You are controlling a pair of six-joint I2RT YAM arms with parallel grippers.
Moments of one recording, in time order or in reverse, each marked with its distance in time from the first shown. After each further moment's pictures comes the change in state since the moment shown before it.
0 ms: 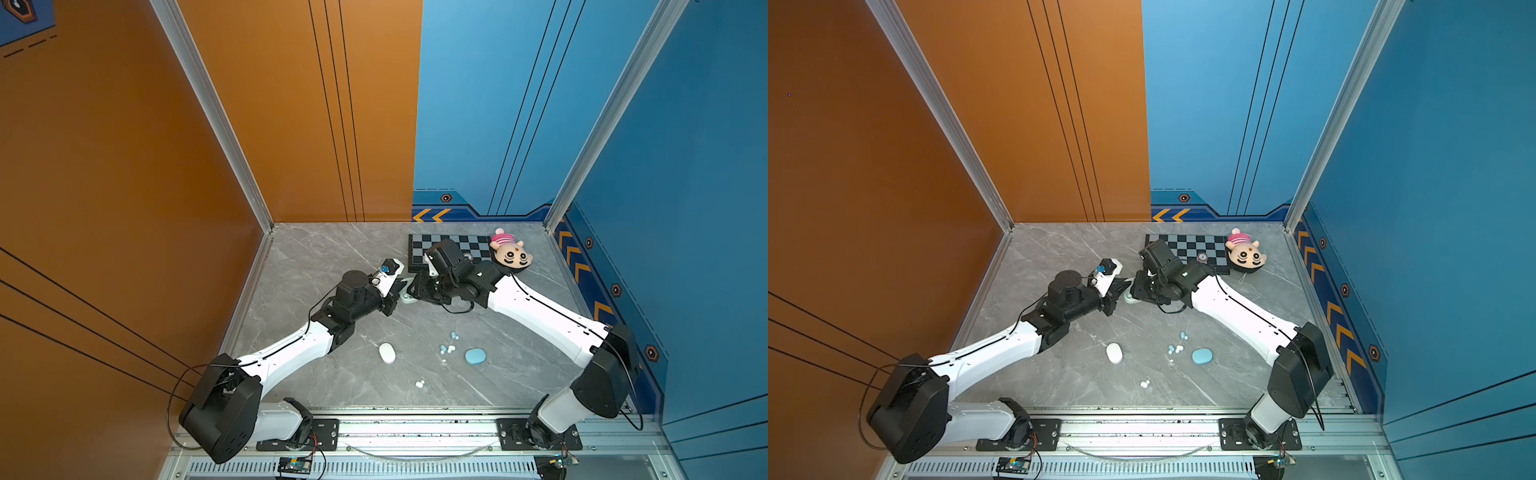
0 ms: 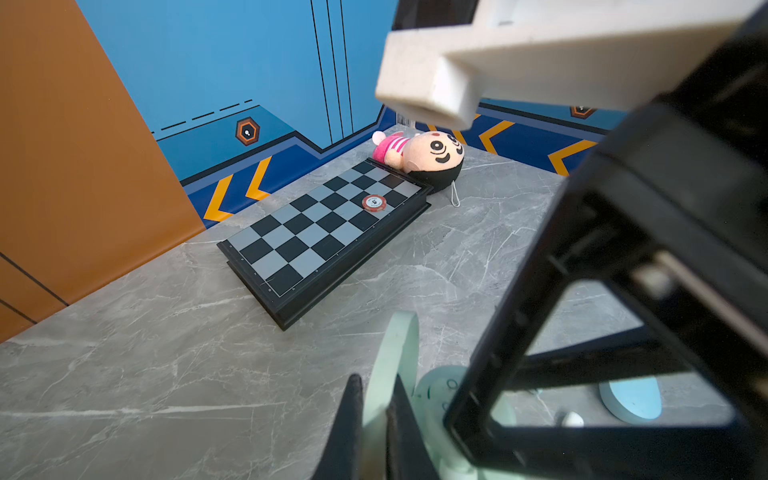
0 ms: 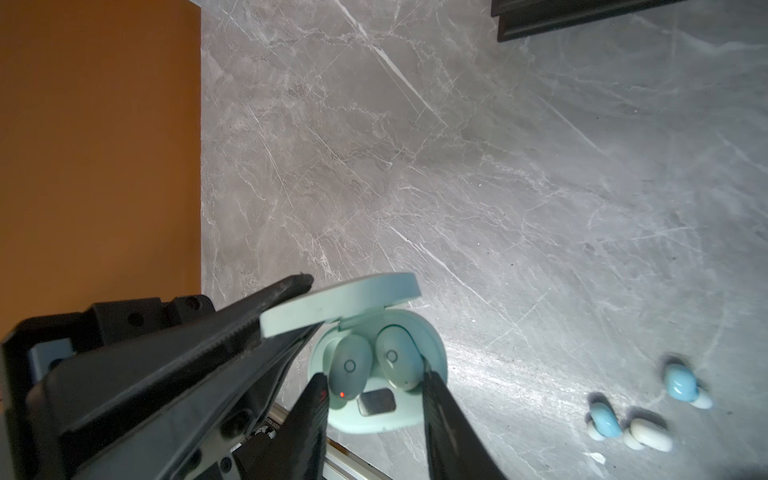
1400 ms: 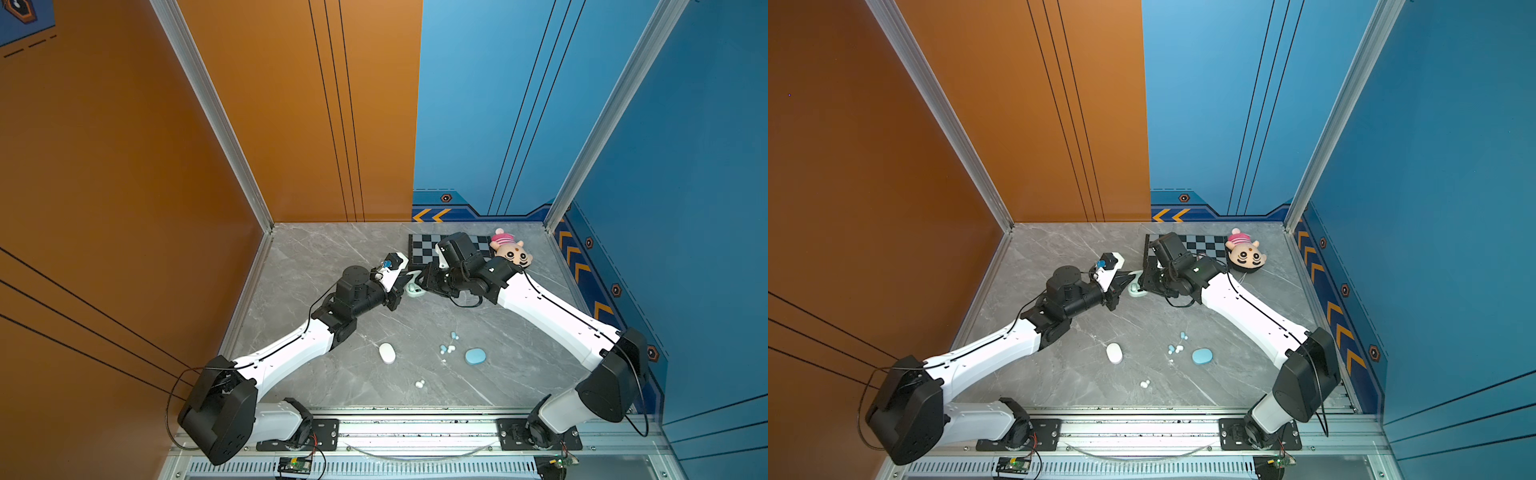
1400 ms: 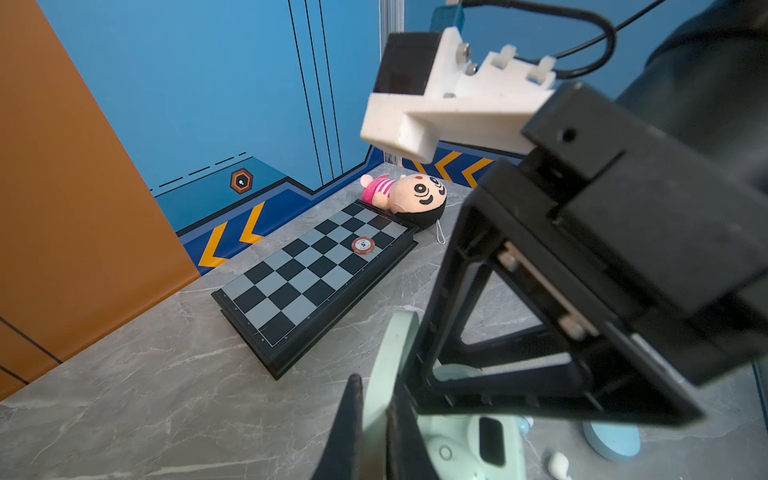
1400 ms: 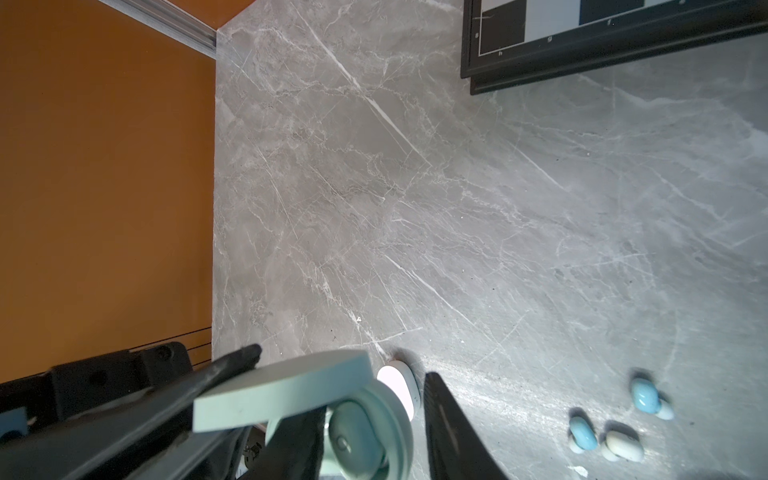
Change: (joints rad) left arm -0.026 -0.008 0.058 0.014 0.016 0.000; right arm -0.050 -0.024 0.000 0.009 0.005 -0.012
